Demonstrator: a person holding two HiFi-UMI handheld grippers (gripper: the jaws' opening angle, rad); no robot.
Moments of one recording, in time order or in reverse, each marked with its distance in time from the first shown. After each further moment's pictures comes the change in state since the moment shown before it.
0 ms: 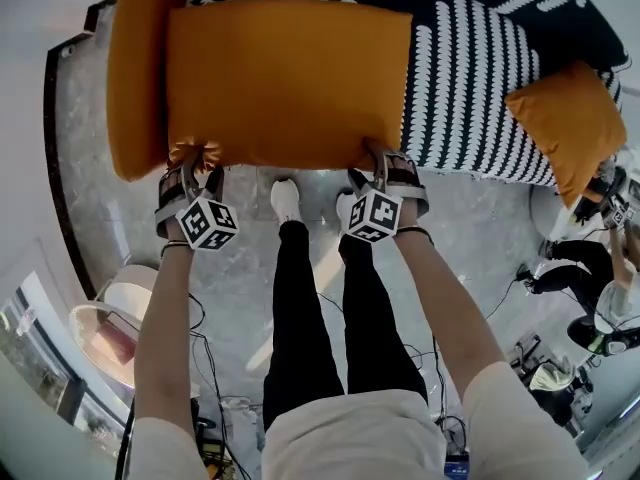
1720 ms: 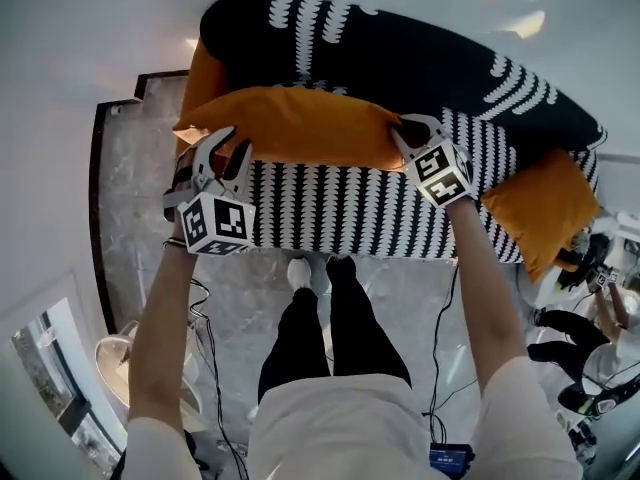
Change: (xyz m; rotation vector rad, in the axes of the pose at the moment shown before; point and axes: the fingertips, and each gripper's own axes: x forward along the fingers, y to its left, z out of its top) left arm -0.137 0.309 0.223 -0.069 -0.402 0.217; right arm -0.101 -0.391 0.116 0.249 -0.306 -0.023
